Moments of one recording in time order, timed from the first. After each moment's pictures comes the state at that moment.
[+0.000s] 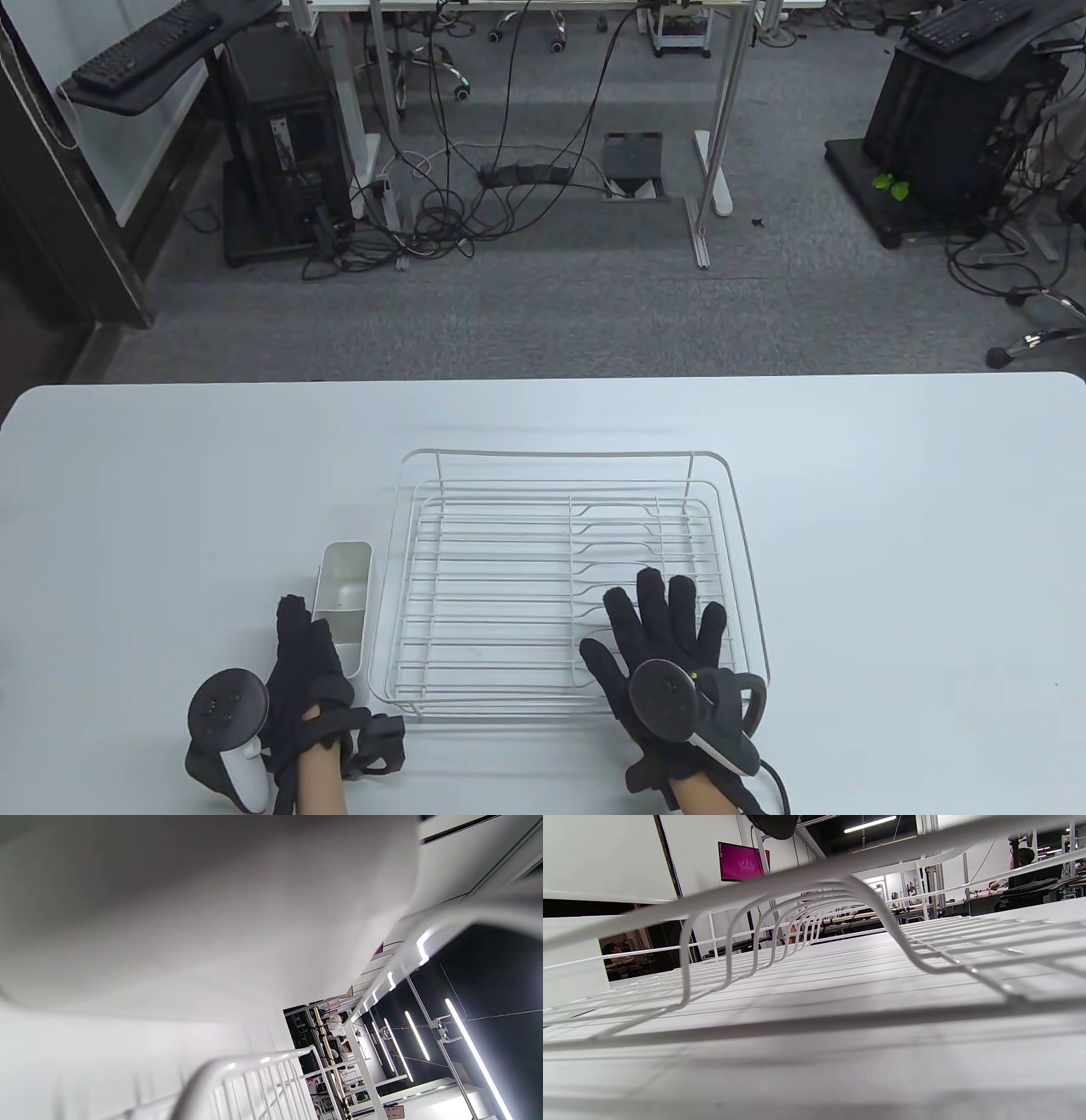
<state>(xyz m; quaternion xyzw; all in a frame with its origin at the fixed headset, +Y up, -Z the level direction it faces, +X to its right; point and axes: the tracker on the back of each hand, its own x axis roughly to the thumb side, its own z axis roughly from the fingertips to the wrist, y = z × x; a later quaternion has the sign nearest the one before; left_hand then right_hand) -0.303 -0.760 -0.277 0.13 0.22 0.52 0.81 0.095 -0.731 -0.271 0.08 -0.10 0.98 0.15</state>
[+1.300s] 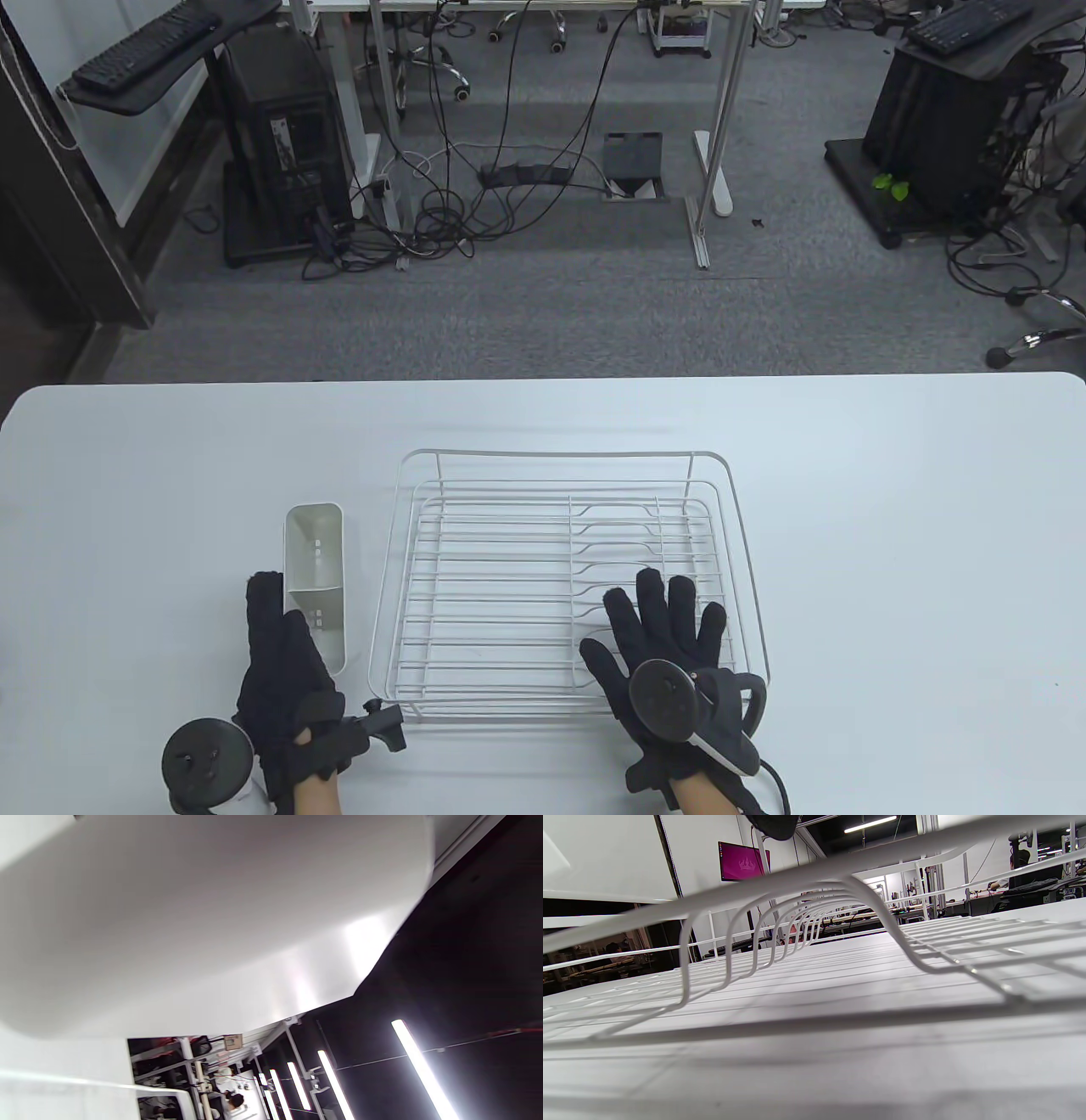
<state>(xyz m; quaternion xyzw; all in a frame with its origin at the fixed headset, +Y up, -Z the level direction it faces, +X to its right) -0.294 -0.704 -0.247 0.34 0.08 0.54 0.76 0.095 -0.731 -0.271 0.08 -0.10 0.98 0.15</state>
